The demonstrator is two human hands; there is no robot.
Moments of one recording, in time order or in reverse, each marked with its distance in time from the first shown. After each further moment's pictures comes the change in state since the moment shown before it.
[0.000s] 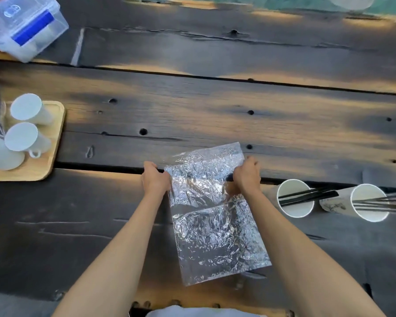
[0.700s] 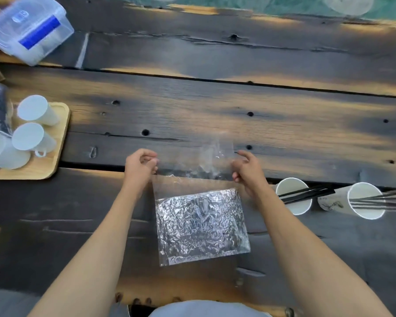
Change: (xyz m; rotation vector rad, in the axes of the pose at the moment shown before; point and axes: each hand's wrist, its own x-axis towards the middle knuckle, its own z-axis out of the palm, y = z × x) left_hand 0.004 0.007 -0.057 -0.263 -0.120 0.341; right_hand 0.000 0.004 -0.021 0.670 -0.342 -0.004
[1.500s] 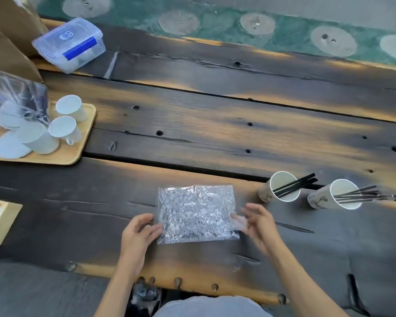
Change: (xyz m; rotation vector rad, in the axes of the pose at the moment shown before) left_hand -0.194 -0.106 -0.044 -0.549 0.029 -0.252; right_hand -0.128 0.109 -0.040 0.475 -0.046 0.111
